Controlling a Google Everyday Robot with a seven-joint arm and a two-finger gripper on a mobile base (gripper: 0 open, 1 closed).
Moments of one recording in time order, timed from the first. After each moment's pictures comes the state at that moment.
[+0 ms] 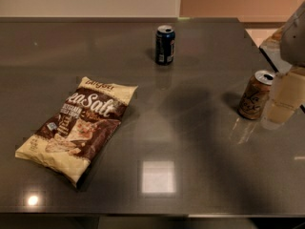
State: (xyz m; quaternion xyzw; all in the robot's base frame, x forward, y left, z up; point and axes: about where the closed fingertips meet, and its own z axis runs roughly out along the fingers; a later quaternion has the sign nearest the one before) arm 0.438 -0.217 0.976 -0.60 0.78 -0.03 0.16
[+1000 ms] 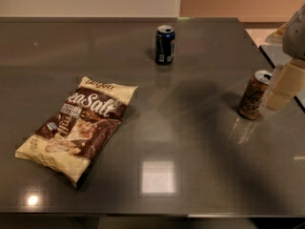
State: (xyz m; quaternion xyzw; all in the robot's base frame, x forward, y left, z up) arm 0.474 -0.236 0.968 -0.58 0.79 -0.03 0.19
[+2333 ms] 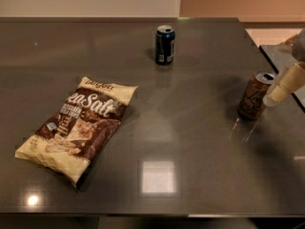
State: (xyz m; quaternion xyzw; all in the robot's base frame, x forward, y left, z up) arm 0.533 -0.291 0.925 -0.53 0.81 0.05 0.24
